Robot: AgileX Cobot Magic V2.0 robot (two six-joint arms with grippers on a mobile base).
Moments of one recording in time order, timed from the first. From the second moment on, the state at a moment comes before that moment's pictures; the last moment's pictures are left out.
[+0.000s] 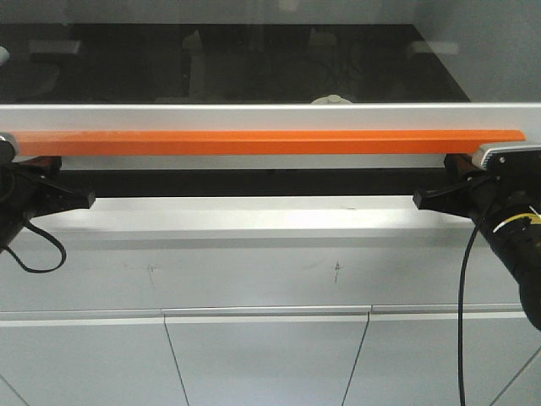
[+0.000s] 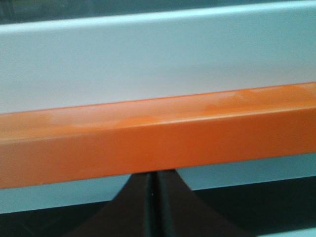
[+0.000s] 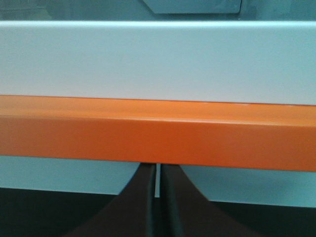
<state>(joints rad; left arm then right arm) -0.02 1.57 -0.64 0.03 -0.69 -0.02 0.02 1.67 -0.60 -0.11 -0.94 0.05</state>
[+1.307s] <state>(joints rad) -0.02 1.27 -1.01 0.03 -0.46 -0.02 0.02 1.36 -0.95 -0.17 -0.63 0.05</state>
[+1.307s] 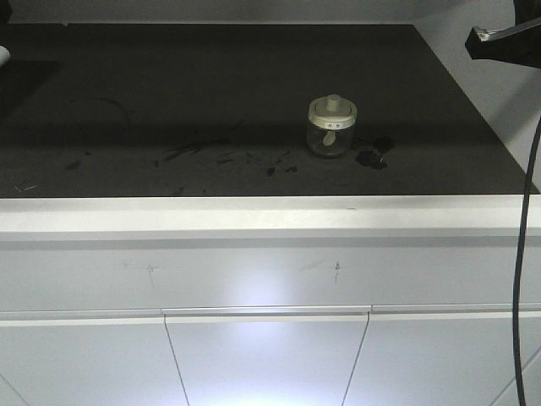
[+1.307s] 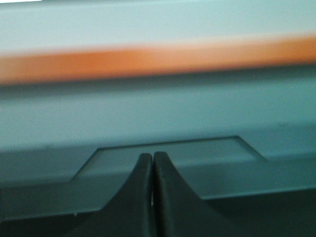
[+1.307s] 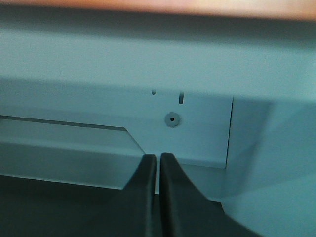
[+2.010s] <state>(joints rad) -0.02 1.10 -0.95 0.06 -0.13 -0.01 0.02 1.16 -0.89 -0.17 -0.30 0.08</state>
